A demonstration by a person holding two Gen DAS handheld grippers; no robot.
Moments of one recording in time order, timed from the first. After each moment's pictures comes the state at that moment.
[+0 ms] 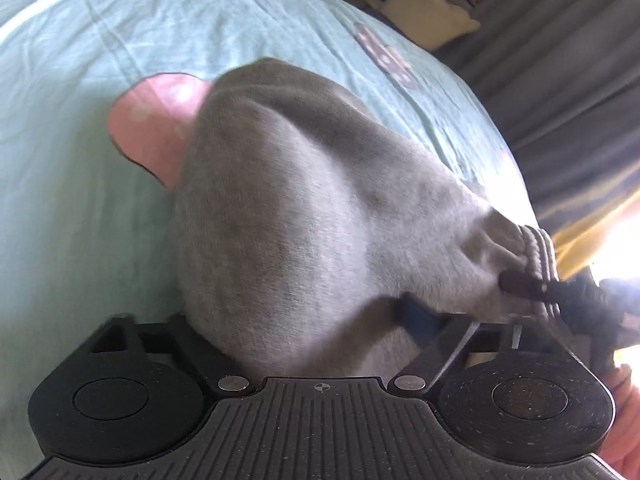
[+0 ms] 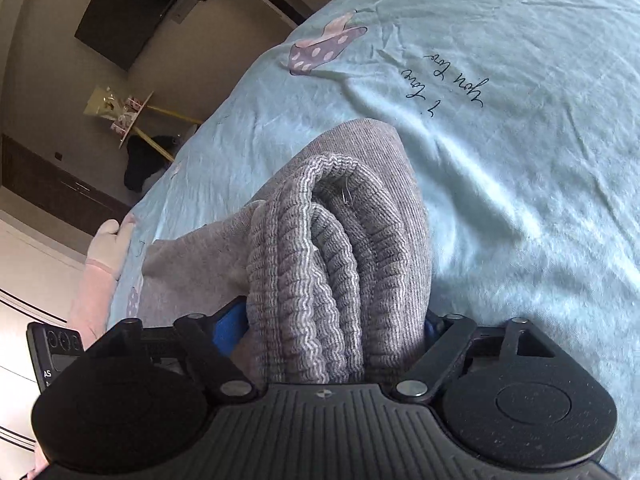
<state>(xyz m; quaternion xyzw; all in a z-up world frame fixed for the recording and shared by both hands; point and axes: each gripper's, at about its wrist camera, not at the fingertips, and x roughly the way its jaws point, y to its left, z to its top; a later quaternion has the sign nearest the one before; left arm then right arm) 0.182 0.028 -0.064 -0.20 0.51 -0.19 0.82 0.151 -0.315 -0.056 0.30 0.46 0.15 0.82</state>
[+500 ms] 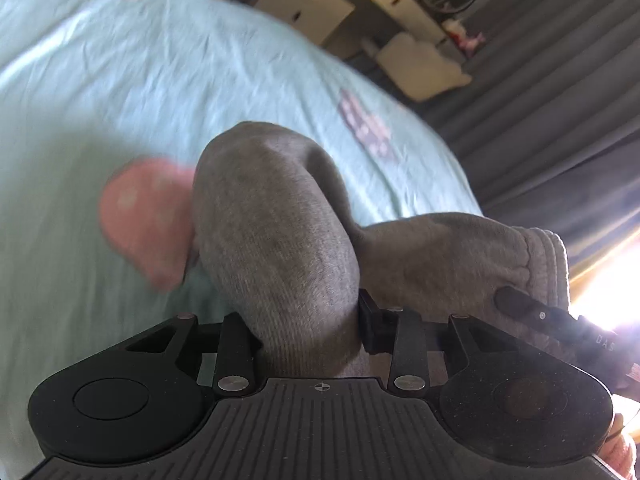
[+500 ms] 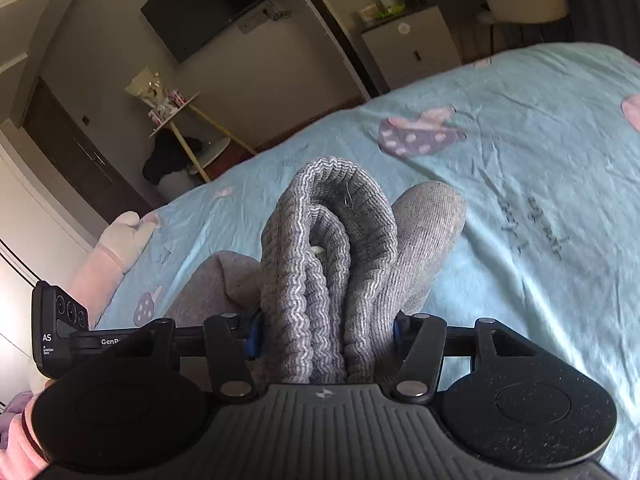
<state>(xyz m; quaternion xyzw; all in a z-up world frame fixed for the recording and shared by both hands) 0.211 0.037 -0.013 -0.26 0.46 -0.19 0.83 0.172 -0.268 0.044 0.20 0.37 0.18 0.89</state>
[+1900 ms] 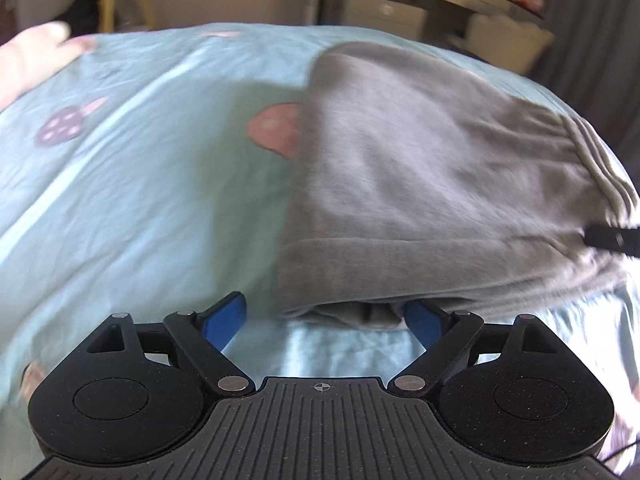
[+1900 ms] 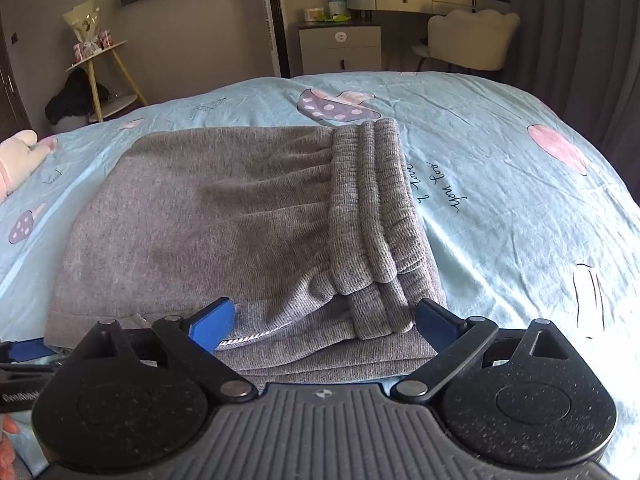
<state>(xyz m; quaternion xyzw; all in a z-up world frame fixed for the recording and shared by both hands) 0.075 0.007 -0.053 -0.06 0.43 0.02 0.90 0.097 -0.227 -0.007 0.04 0.40 0.02 0.92</state>
